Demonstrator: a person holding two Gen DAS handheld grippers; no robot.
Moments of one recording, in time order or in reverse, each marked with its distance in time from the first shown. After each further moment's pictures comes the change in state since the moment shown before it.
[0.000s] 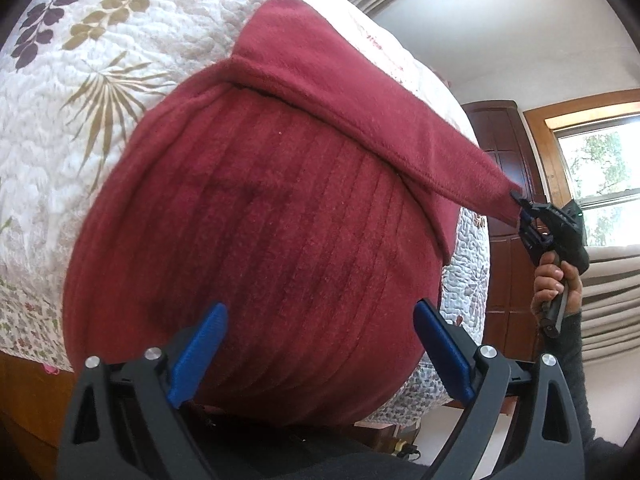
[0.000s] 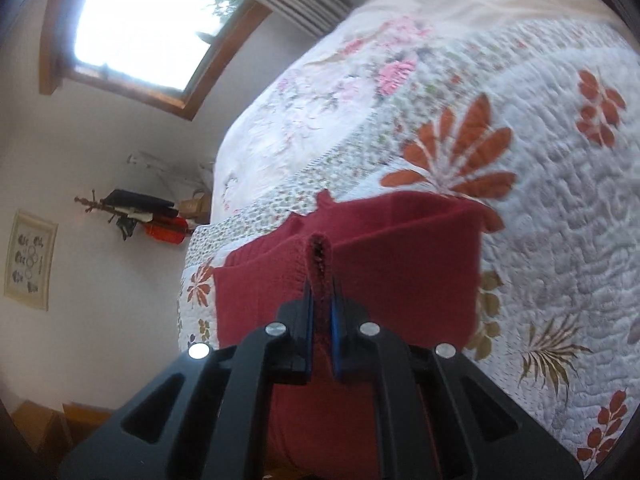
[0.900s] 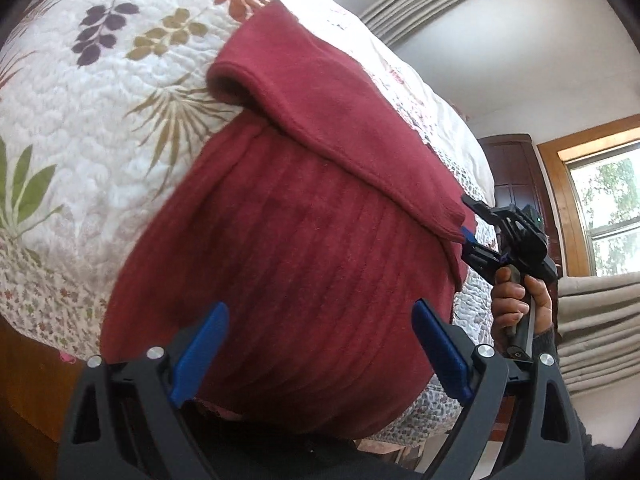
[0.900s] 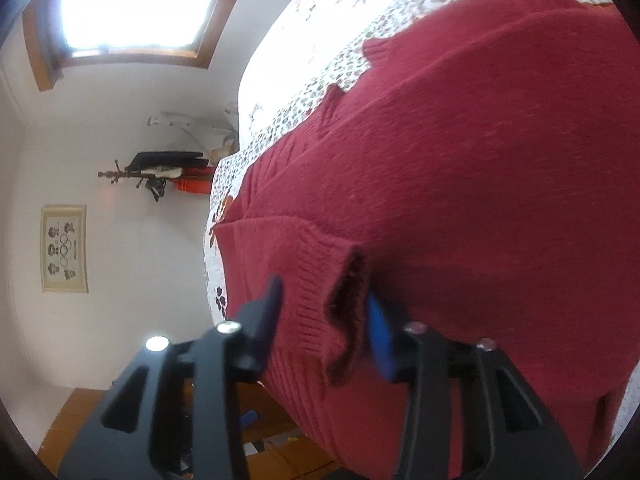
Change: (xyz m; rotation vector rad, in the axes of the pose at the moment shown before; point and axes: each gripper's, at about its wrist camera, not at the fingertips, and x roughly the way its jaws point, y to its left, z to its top) left arm -0.045 0.026 -0.016 -0.058 -0.117 0.055; right arm 0.146 0.044 -0.061 0.054 0.264 0.175
